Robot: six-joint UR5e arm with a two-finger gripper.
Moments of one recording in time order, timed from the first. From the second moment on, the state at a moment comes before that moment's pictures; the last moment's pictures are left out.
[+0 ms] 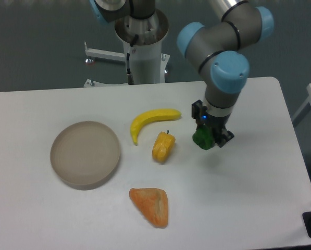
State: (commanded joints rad) arm 2.27 -1.94 -1.38 -1.36 1.54 1.40
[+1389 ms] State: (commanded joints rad) arm 1.80 -2.04 -1.43 -1.27 1.50 0.85
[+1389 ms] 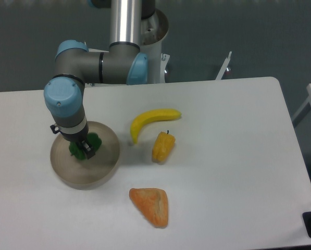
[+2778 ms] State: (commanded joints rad) arm 2.33 -1.97 -1.38 -1.28 1.58 1.42
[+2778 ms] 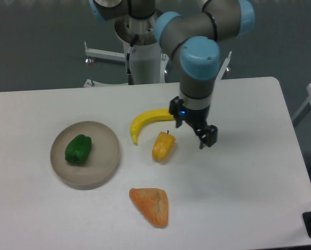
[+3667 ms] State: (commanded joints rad) arm 2.39 -1.99 -1.38 -1.30 1.58 1.53
